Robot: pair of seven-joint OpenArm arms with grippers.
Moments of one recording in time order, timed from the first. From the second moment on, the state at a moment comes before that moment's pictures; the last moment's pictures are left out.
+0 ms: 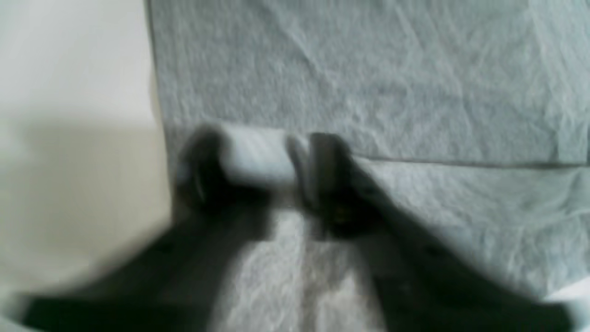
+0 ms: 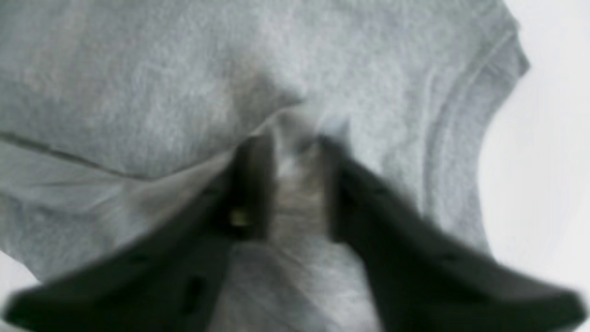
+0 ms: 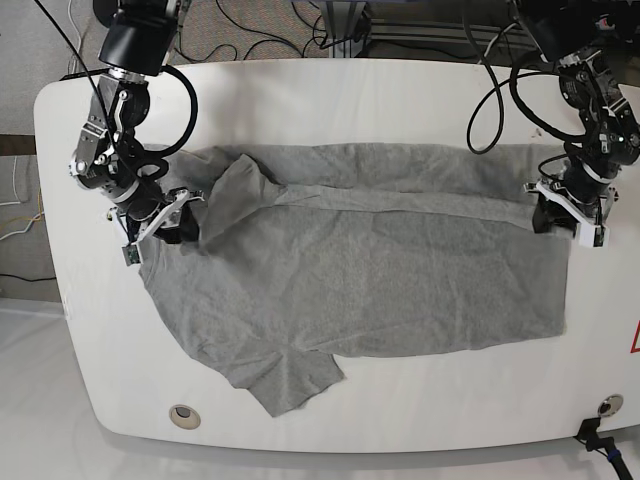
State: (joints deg) left arm 2.6 -12.9 -33.7 89.5 -25.6 -35.8 48.4; right arm 2.5 11.4 22.3 84.9 25.6 35.6 -50.4
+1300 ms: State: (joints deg) left arm 20.8 -6.0 -34.0 104.8 -3.8 -36.3 25.7; right arm -16.0 15.3 30.9 79.8 14.5 38.6 -24.6
